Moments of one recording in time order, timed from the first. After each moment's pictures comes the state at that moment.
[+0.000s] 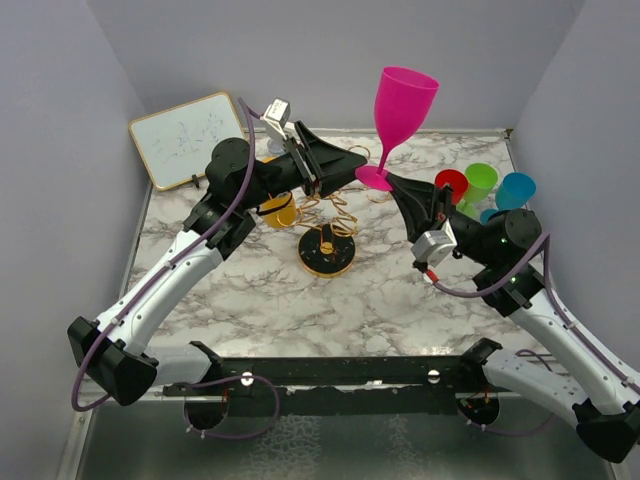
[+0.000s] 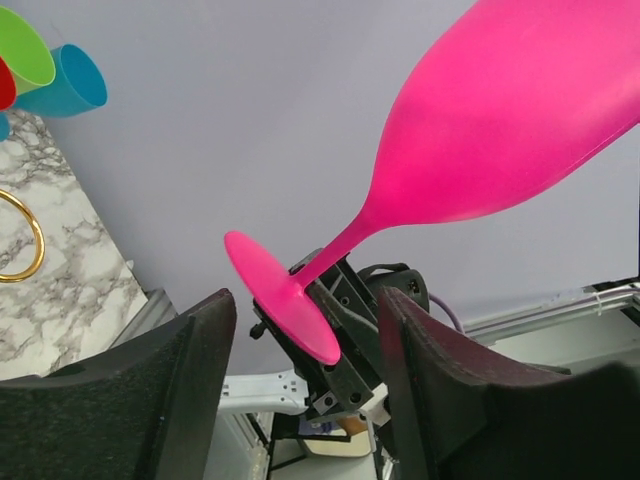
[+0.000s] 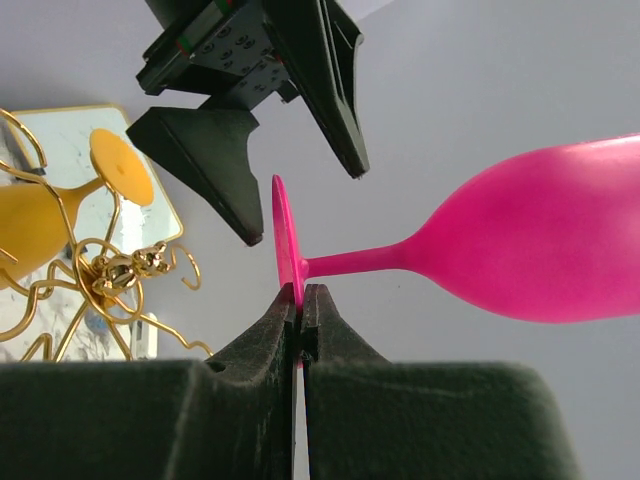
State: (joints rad) left arm -0.62 1.25 1.31 0.10 0.50 -1.36; right arm 0.61 0.84 0.90 0.31 -0.52 -1.05
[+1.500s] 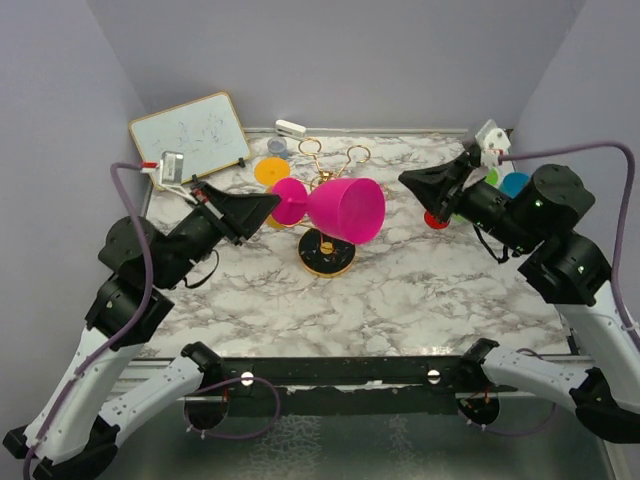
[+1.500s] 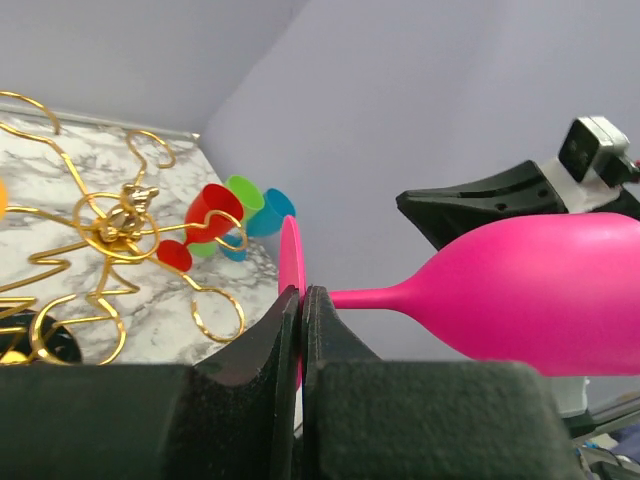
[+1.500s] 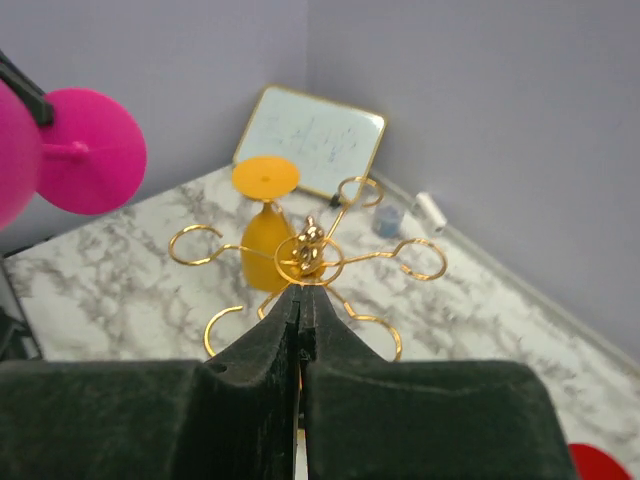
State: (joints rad) left arm -0.62 0.75 1.21 -0.30 0.14 -0.84; right arm 0.70 0.93 1.41 -0.38 -0.16 -0.13
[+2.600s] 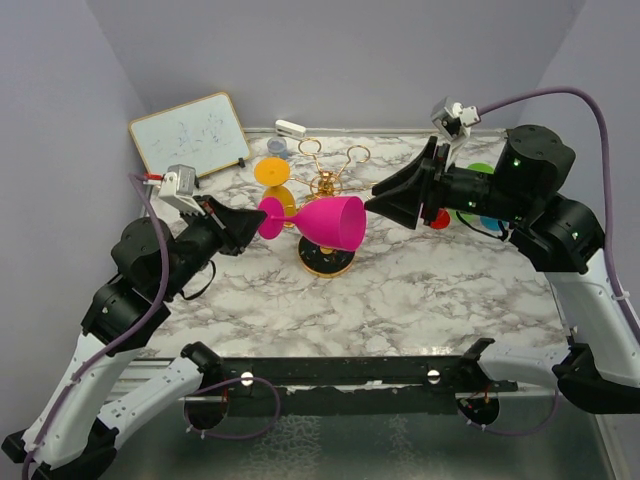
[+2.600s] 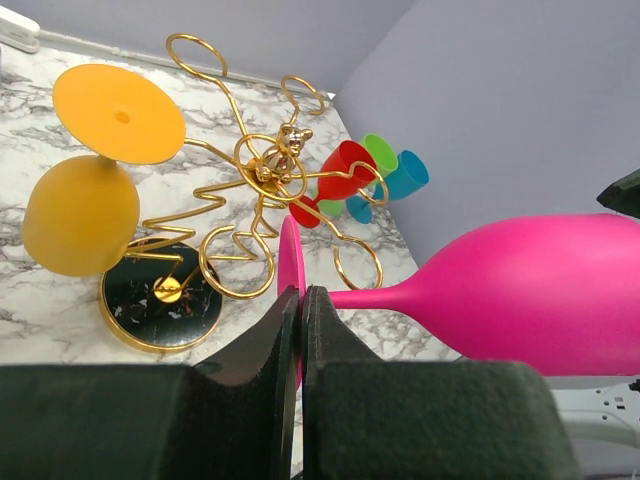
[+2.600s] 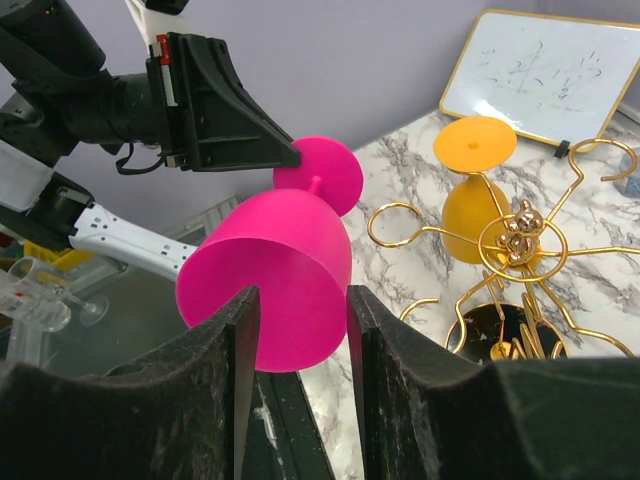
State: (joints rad) left arm -0.62 0.69 1.18 -0.57 -0.03 -0.66; right arm 0.70 1.16 1.74 -0.66 -0.53 0.23
